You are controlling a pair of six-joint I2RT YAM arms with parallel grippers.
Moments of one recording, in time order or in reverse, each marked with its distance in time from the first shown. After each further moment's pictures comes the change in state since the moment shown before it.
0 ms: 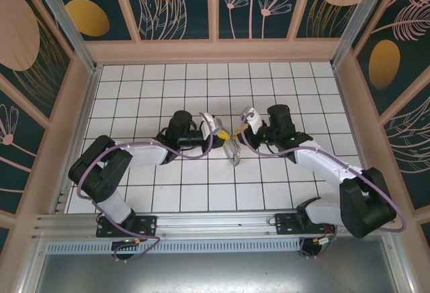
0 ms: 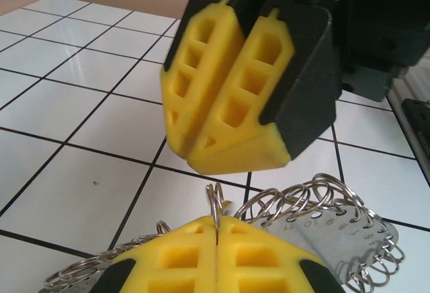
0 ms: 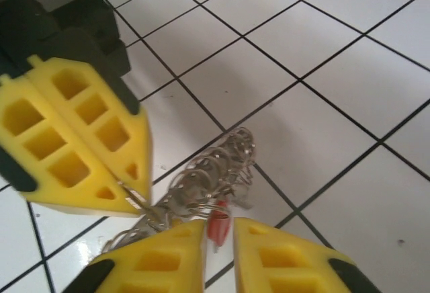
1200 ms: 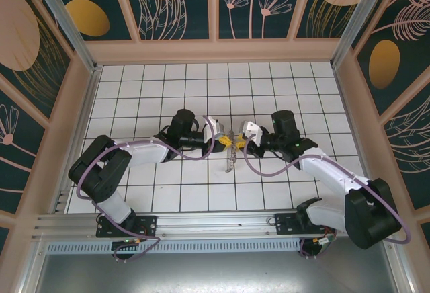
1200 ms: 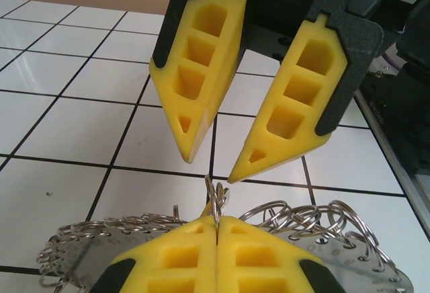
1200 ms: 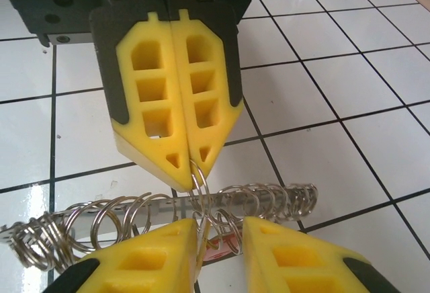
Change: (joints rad) left arm -0.001 0.000 0.038 -0.127 0.119 0.123; right arm -0.011 -0.089 -0.069 -0.046 -0.155 -0.424
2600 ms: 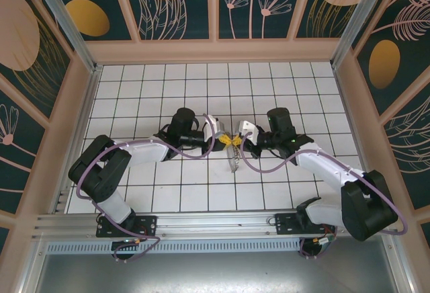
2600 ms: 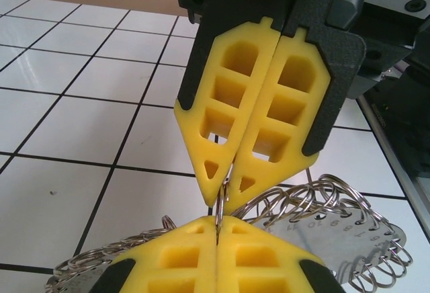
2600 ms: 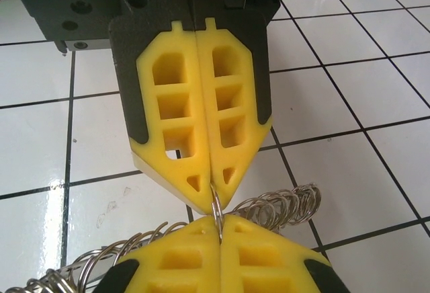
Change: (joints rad) left arm 0.002 0.000 0.019 -0.027 -0.005 -0.007; right arm 0.021 0.066 0.048 -0.024 -0.028 -0.007
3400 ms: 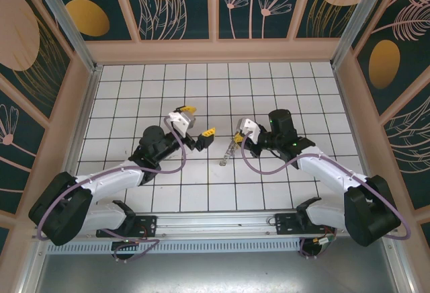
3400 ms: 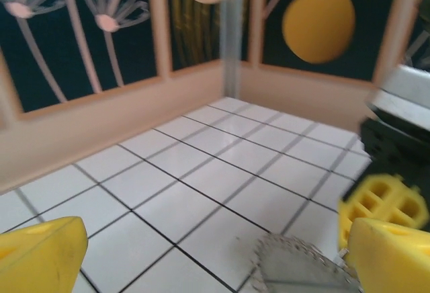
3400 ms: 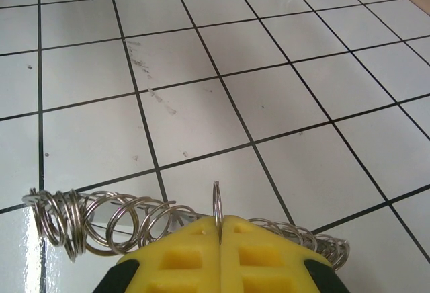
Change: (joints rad) left arm -0.004 -0.425 -0.319 0.352 -0.649 -0.268; right arm 0.014 -0.045 -0.034 0.074 0.085 0.091
